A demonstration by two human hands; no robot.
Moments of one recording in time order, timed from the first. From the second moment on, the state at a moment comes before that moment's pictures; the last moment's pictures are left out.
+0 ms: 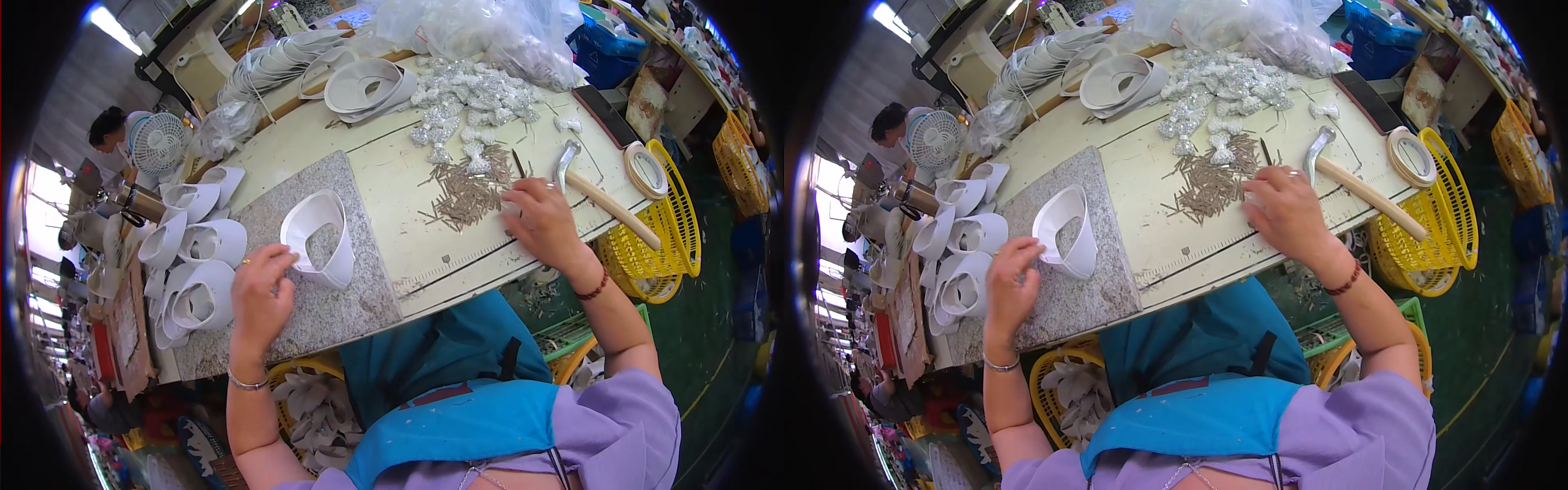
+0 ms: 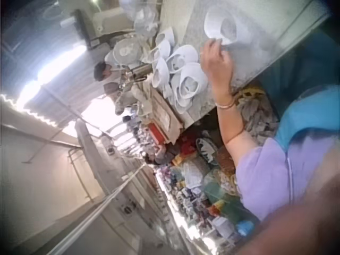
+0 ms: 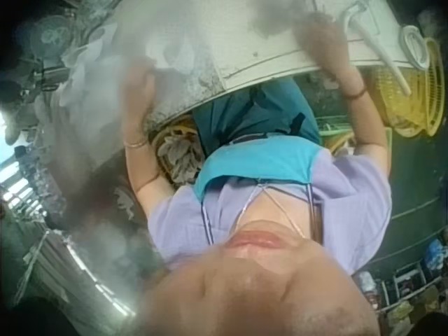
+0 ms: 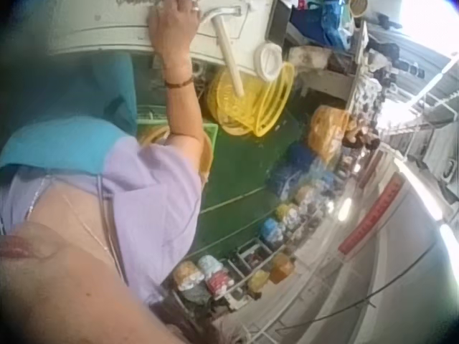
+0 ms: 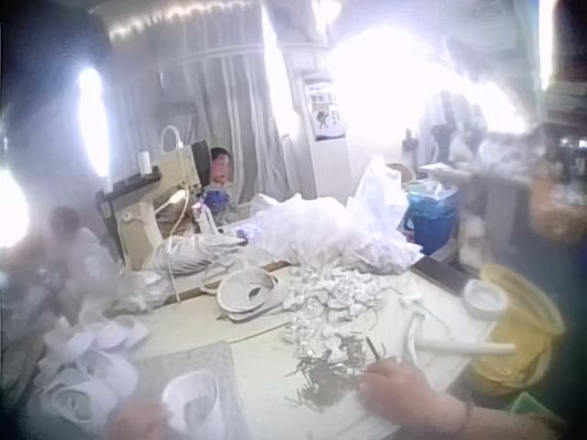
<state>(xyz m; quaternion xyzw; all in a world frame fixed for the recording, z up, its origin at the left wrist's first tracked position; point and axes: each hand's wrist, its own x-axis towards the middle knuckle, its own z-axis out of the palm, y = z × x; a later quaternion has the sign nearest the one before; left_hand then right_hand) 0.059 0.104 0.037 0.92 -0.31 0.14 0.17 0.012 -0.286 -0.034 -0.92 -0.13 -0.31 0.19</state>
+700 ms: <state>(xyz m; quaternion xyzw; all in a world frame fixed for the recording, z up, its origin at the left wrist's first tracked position) 0.172 -0.131 -0.014 0.97 -0.19 0.04 0.15 0.042 -0.259 -0.048 -0.94 -0.11 -0.29 0.15</state>
